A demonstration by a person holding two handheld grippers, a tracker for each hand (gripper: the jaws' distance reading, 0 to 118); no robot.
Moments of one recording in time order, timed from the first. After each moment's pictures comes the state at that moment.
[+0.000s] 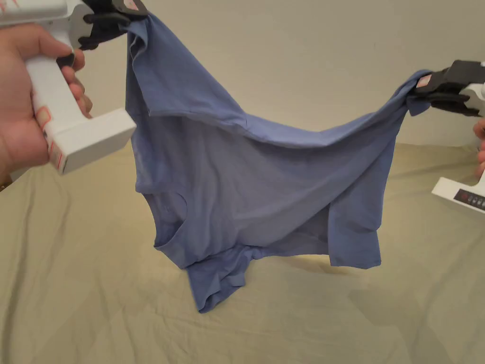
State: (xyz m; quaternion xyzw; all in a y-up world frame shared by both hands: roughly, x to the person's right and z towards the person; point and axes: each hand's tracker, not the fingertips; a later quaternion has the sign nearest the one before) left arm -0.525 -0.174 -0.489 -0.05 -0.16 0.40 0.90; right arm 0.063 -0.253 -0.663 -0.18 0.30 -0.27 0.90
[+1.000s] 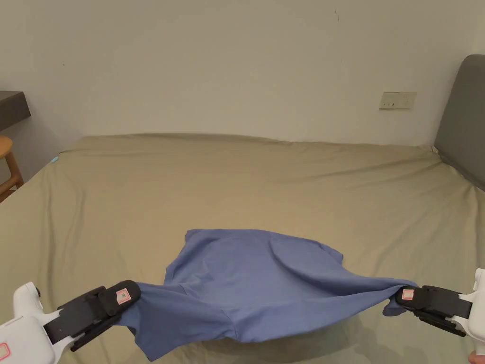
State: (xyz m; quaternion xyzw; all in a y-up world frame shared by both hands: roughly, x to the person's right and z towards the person) left arm -0.460 -0.440 -0.138 -0.15 -0.16 0.47 0.86; right arm 0.166 -0.463 -0.343 -0.35 0.25 -0.29 0.86
